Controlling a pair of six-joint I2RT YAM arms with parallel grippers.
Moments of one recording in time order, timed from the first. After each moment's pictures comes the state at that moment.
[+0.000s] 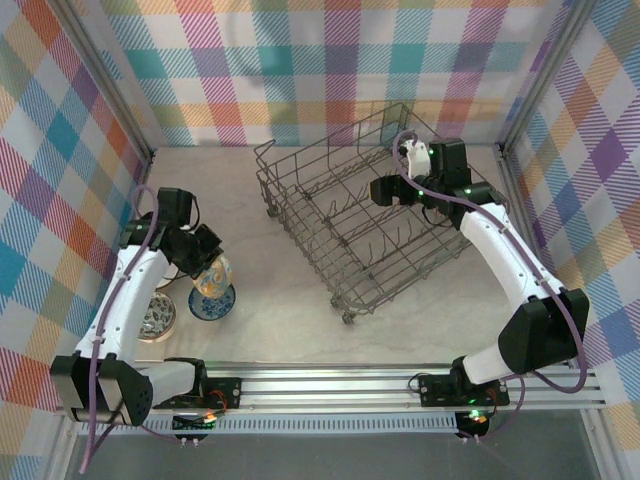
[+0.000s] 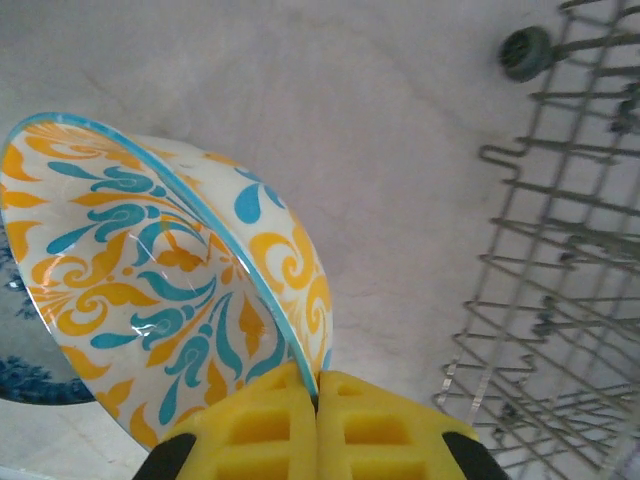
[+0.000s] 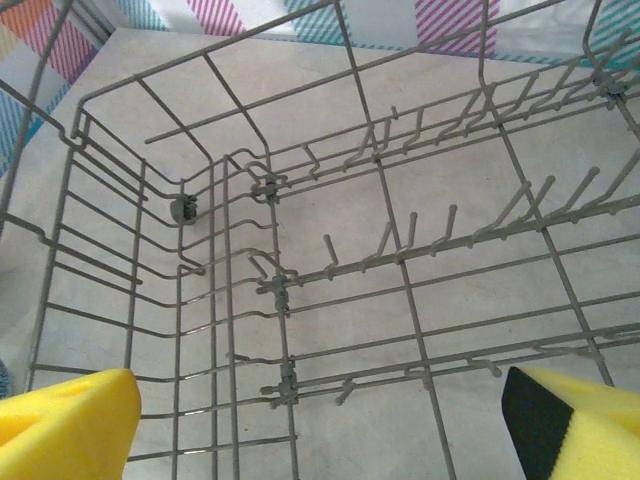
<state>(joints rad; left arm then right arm) -0.06 1.19 1.16 -1.09 0.18 -0.93 0.28 1.46 1.36 -0.56 -0.34 0.10</state>
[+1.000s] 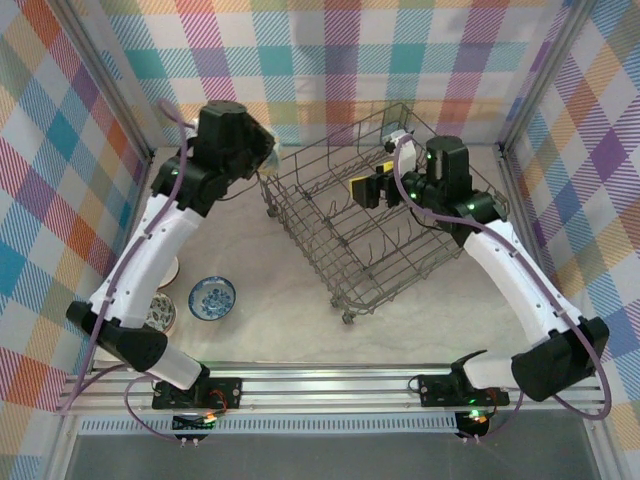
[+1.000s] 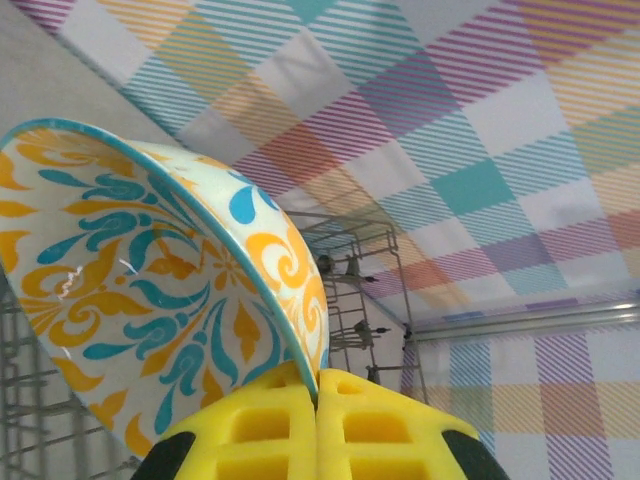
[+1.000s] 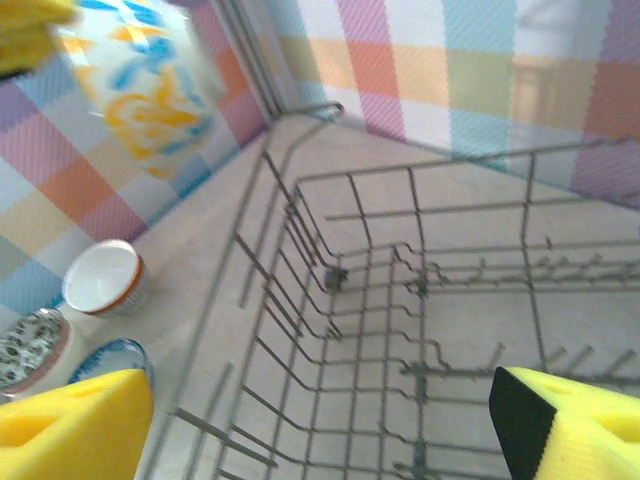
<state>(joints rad) -0.52 1.54 1.90 -0.78 -0.21 -1.08 0.42 1.31 1.35 -0.41 -0.45 0.12</state>
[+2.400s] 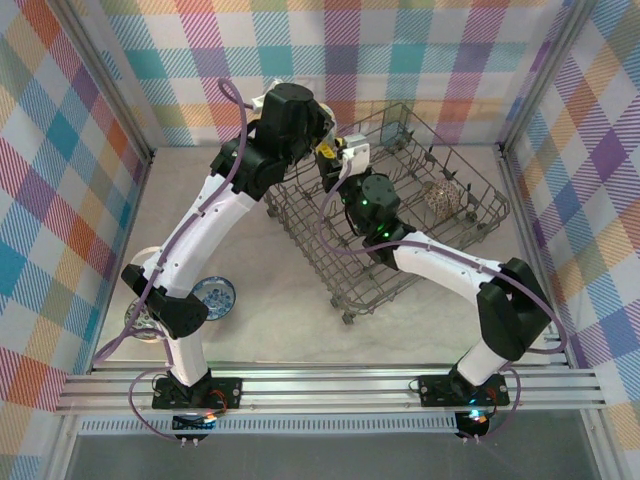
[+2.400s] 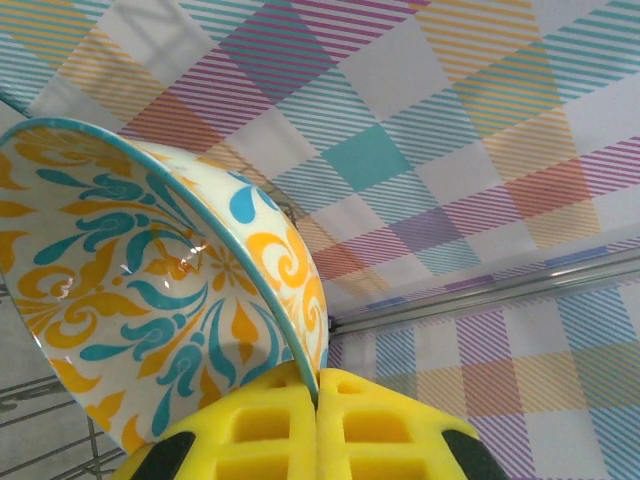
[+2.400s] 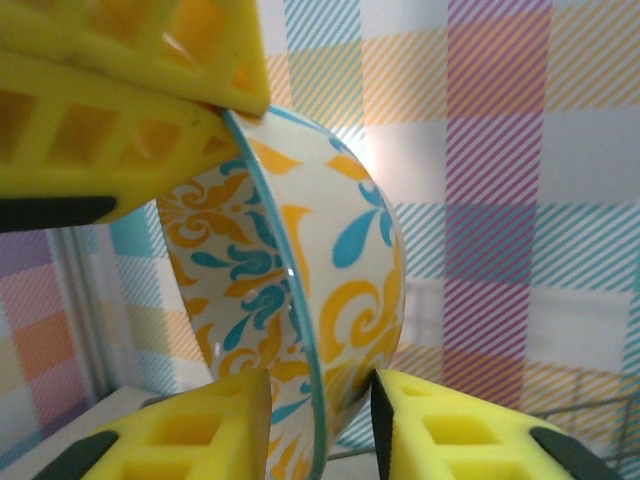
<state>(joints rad) -0.71 1.83 2.27 -0.77 -0.34 -1.13 0.76 1.61 1.15 0.71 0.36 -0.04</state>
